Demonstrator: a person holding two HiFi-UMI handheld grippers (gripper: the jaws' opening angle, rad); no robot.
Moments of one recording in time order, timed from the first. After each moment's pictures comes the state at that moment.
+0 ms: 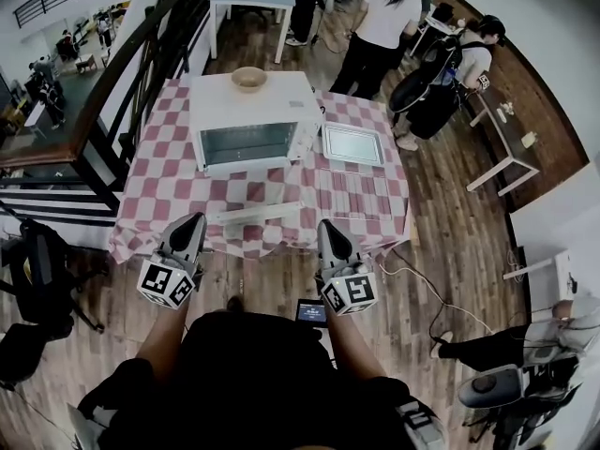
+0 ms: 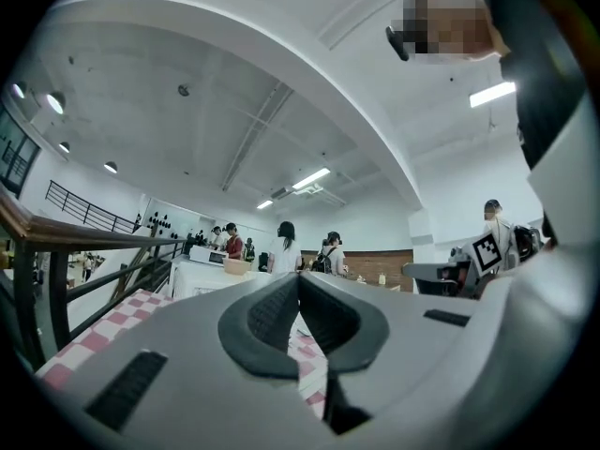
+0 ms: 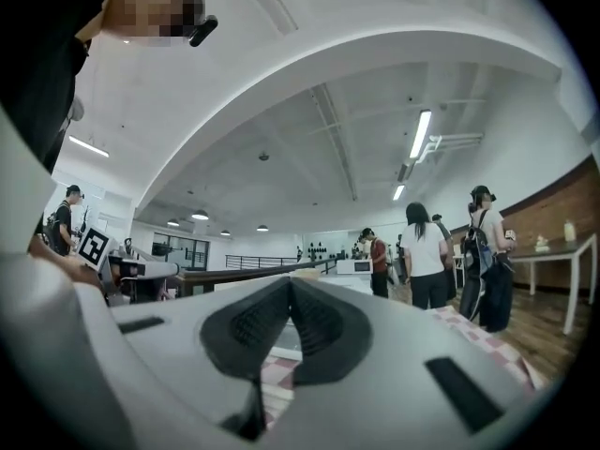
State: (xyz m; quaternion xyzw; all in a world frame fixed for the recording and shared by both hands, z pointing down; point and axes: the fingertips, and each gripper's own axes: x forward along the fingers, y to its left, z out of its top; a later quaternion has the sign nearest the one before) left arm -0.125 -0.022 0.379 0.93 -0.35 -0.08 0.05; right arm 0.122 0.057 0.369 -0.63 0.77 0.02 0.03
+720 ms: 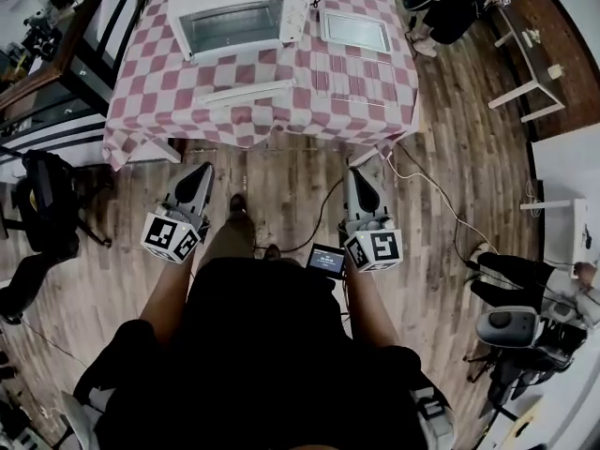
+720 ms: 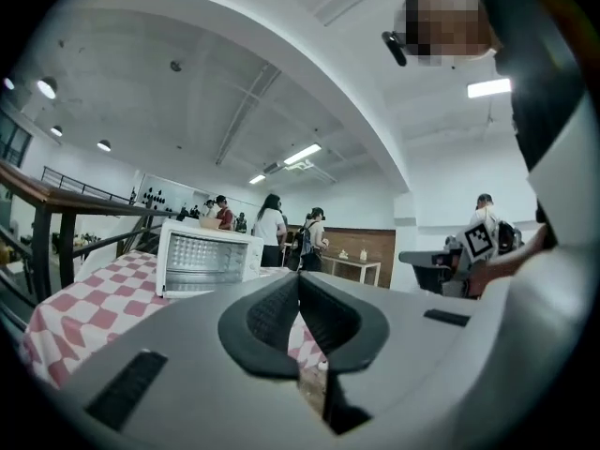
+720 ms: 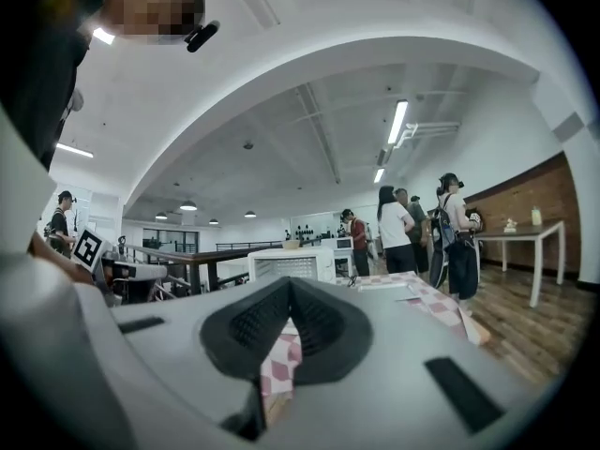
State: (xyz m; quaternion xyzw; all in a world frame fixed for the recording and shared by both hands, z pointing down) left arm -0.081 0.153 0.452 0.94 -0.33 -0.01 0.09; right arm 0.188 0.242 0.433 -0.66 0.75 -0.04 0.00
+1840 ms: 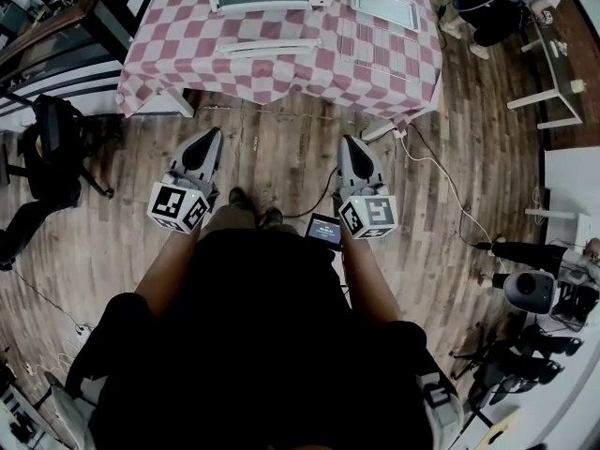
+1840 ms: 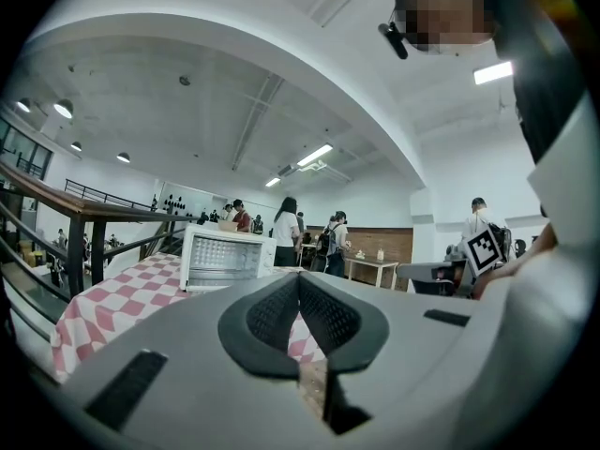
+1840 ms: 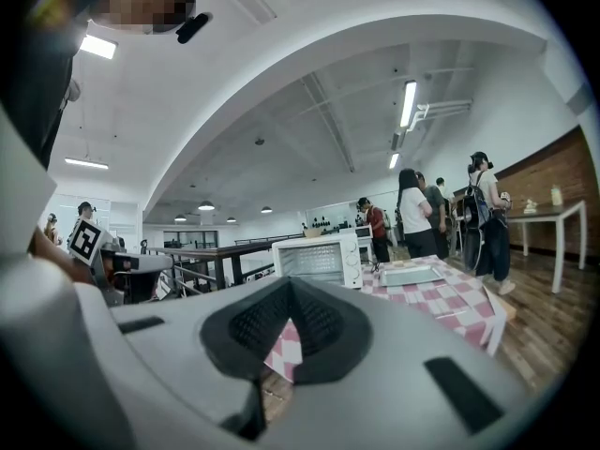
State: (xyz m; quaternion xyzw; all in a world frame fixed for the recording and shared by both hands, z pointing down) left arm -0.105 0.206 0.452 0.92 -0.38 -0.01 0.08; right arm 0.139 0.257 0.463 -0.61 0.79 -0.07 0.00
